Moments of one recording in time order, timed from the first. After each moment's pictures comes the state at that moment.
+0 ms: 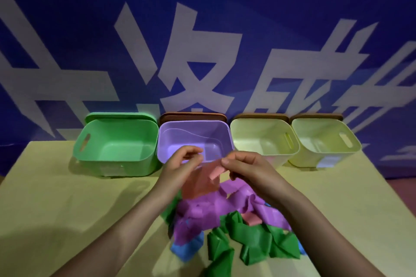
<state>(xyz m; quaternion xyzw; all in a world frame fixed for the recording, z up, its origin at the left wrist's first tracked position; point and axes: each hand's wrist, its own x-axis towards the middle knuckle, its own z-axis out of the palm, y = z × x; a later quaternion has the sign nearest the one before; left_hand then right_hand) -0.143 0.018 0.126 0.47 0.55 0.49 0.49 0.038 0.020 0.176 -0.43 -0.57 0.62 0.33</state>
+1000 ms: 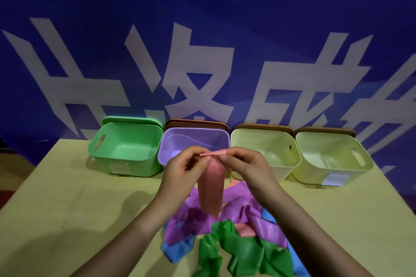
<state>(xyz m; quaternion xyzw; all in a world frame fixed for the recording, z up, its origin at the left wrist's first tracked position) -0.087 -0.007 0.157 0.54 0.51 0.56 0.36 0.072 0.027 0.182 -0.38 -0.59 0.58 0.42</state>
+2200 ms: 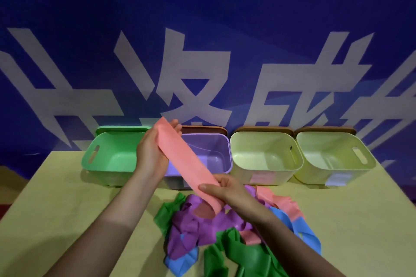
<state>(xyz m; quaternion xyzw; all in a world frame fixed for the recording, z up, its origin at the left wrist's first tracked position) -0.141 0.076 0.177 0.14 0.40 0.72 0.55 0.045 0.039 0.124 -0.42 -0.55 0.67 0.27</state>
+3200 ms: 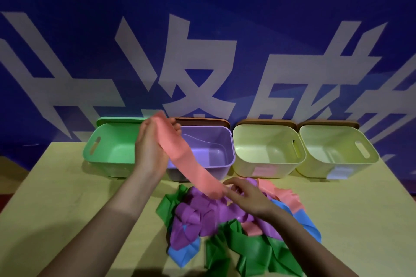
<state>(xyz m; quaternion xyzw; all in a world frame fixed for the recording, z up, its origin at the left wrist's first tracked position) -0.141 0.055 0.184 0.16 0.44 0.74 0.49 0.088 0.043 0.075 -0.54 -0.70 0.45 0.12</state>
